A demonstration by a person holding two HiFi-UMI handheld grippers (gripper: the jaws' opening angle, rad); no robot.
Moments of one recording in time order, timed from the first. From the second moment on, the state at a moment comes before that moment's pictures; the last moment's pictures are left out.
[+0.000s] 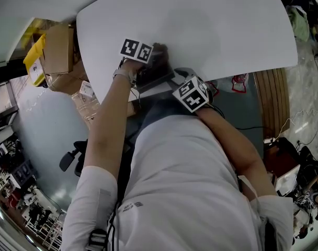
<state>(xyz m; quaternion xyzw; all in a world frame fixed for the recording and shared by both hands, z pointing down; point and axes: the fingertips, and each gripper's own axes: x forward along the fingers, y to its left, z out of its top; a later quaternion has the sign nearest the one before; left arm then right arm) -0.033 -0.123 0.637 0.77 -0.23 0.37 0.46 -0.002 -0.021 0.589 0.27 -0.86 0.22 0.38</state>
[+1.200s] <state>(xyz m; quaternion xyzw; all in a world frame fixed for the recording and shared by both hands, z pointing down) -0.174 -0.040 0.630 0.74 -0.36 0.39 0.41 0.000 -0.032 0.593 0.27 -0.85 0.22 0.38</state>
